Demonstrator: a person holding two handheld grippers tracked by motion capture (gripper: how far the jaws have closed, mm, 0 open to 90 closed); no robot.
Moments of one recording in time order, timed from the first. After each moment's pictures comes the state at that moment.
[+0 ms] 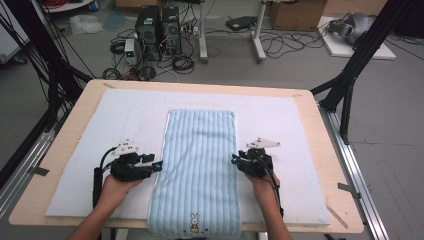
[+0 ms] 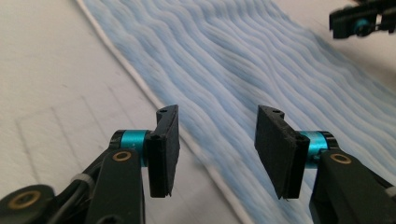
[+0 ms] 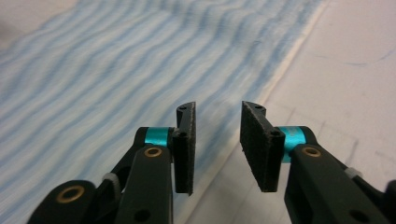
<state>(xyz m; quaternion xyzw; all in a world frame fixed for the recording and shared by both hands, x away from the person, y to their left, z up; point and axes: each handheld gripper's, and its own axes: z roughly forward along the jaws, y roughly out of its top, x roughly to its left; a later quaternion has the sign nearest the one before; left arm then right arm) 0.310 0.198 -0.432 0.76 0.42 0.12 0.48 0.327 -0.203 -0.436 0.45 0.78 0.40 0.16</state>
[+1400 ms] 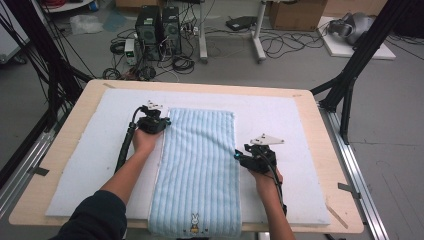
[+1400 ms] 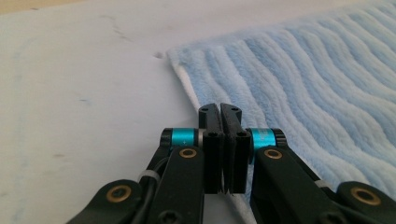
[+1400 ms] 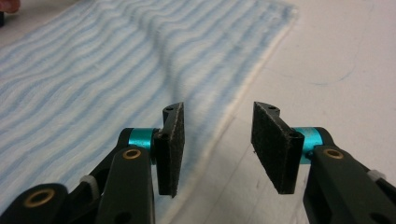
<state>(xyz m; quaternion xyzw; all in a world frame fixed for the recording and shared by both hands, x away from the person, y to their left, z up) 0.461 0.160 -0.451 0.74 0.50 0.22 0.40 0.333 -0.213 -0.432 0.45 0.77 0.41 0.20</state>
